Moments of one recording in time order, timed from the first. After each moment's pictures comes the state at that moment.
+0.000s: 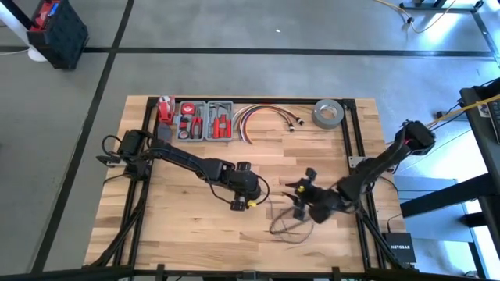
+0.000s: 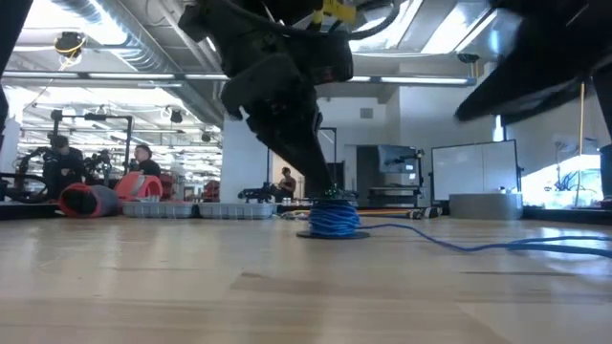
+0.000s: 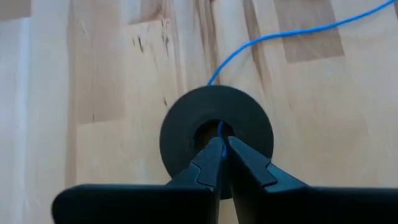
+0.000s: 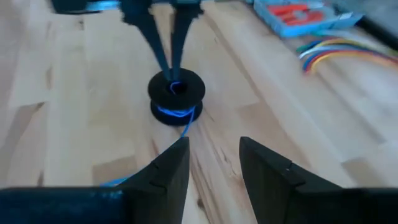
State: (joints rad) left arm -0.17 1.89 1.26 -0.35 -0.13 0.00; right arm 0.64 1.38 0.68 -0.18 0.78 0.66
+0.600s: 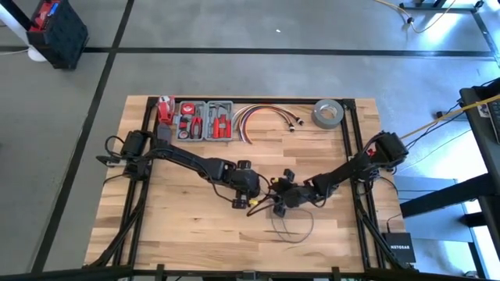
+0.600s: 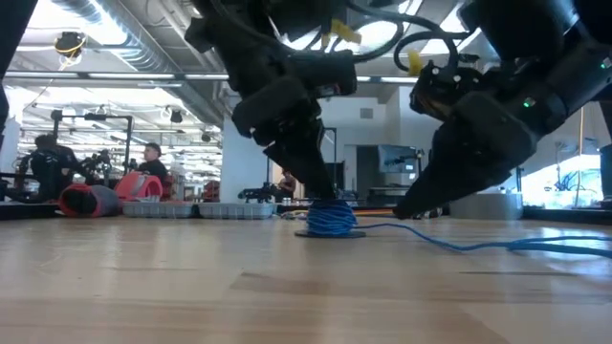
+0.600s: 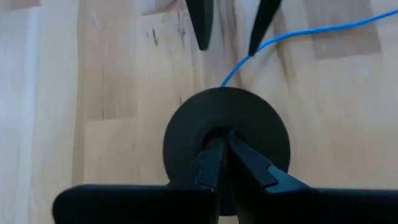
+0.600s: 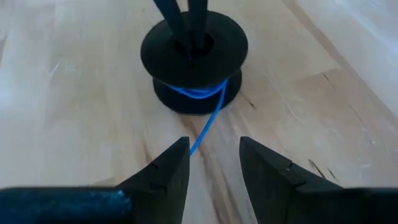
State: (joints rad) left arm -0.16 1.92 1.26 -0.33 -0.15 0.00; right arm 0.40 1.74 0.64 0.32 0.44 0.54
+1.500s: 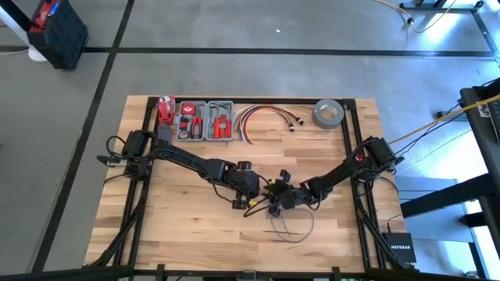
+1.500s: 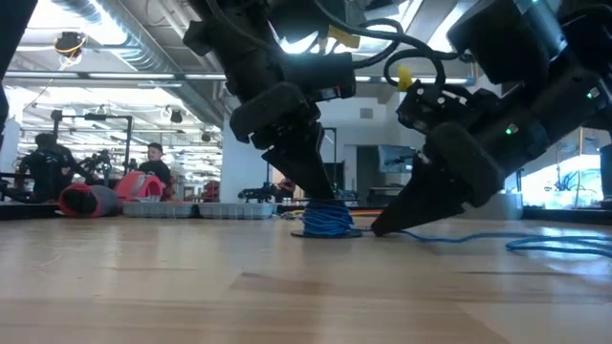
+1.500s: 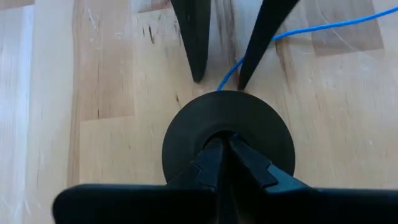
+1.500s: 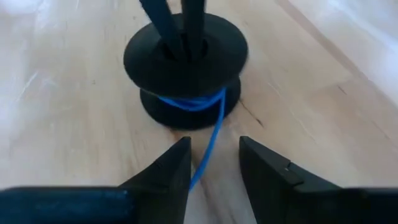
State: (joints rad) left arm -0.16 1.94 1.25 -0.32 -0.15 0.00; right arm 0.38 1.88 0.66 0.48 0.49 0.51
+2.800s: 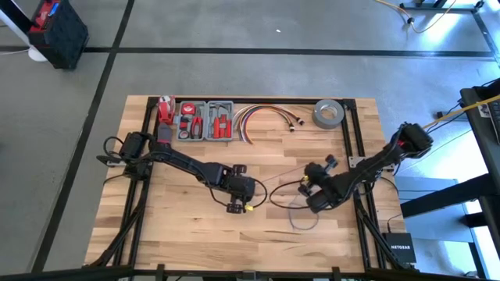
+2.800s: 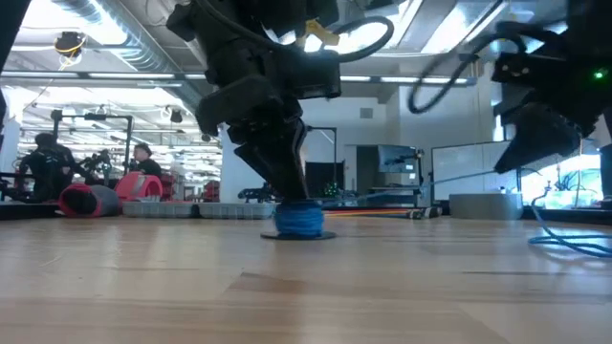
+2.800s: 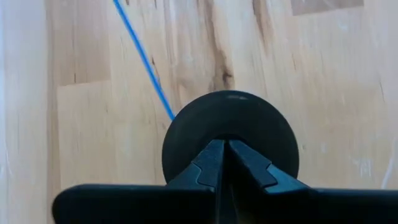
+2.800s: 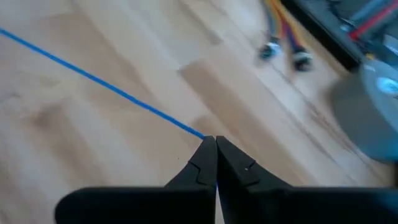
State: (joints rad) left arm -0.21 1.94 1.25 -0.46 -0.15 -0.05; right arm 0.54 1.45 0.69 -0.87 0.85 1.21
